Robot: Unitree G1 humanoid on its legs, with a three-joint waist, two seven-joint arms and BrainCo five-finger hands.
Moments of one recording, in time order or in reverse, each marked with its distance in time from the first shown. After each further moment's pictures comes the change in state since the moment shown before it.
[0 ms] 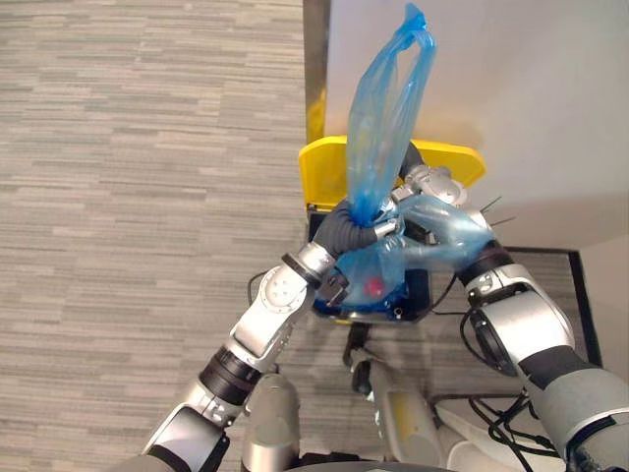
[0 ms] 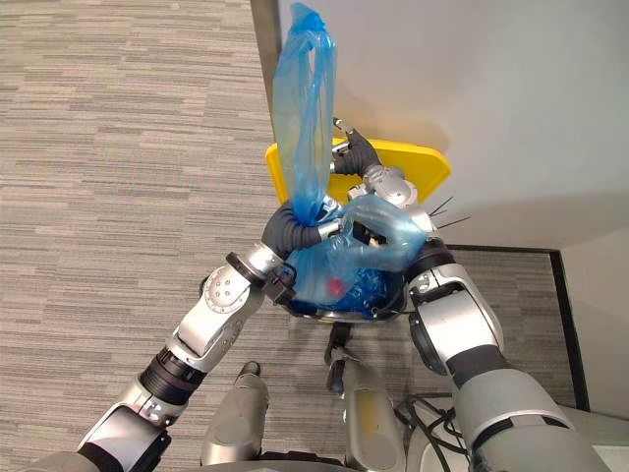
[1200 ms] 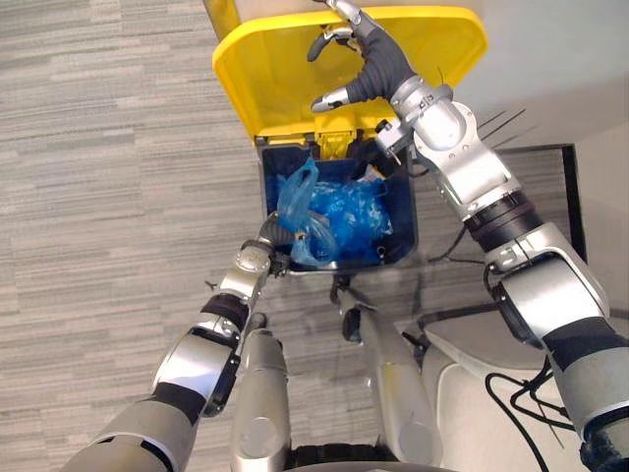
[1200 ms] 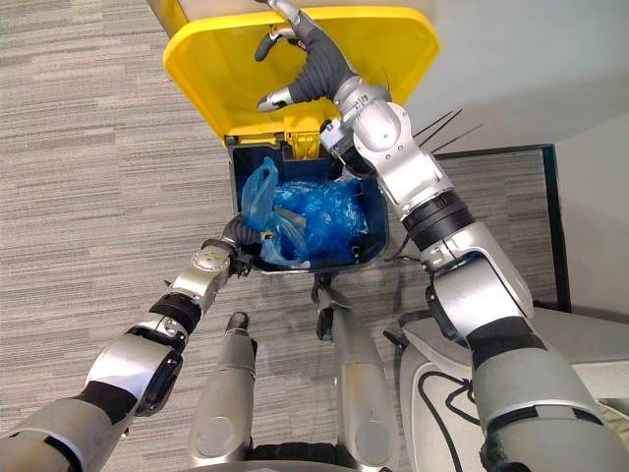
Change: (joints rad) left arm -0.265 0.015 0.299 0.928 0.226 0.123 0.109; right arm -0.044 -0.100 0.150 -0.295 -0.090 -0.081 -0.076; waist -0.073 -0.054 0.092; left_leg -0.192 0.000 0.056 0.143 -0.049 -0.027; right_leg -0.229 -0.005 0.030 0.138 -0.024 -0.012
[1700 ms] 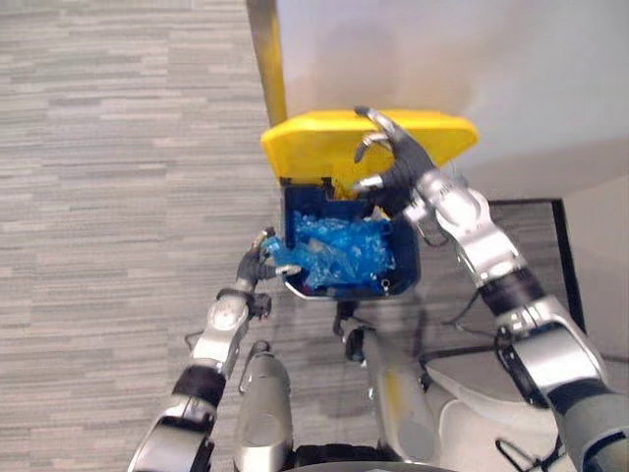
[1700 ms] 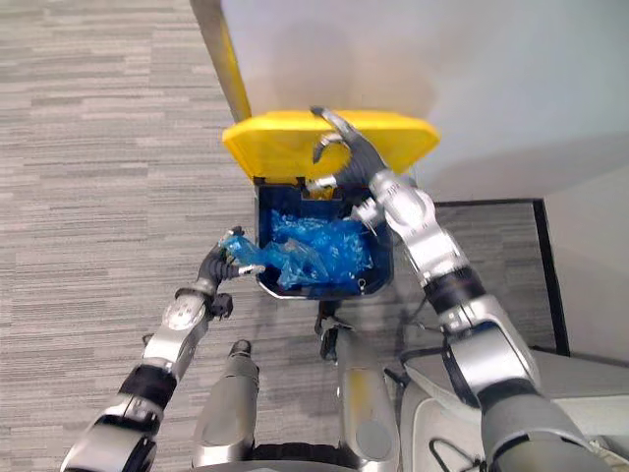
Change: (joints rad) left arm 0.748 0.029 0.171 -0.525 -0.103 -0.102 -0.108; right arm 0.663 0.033 -0.213 -0.184 -0.053 0.042 0.121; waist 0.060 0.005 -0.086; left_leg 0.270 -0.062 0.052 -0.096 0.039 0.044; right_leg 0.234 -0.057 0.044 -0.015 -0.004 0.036
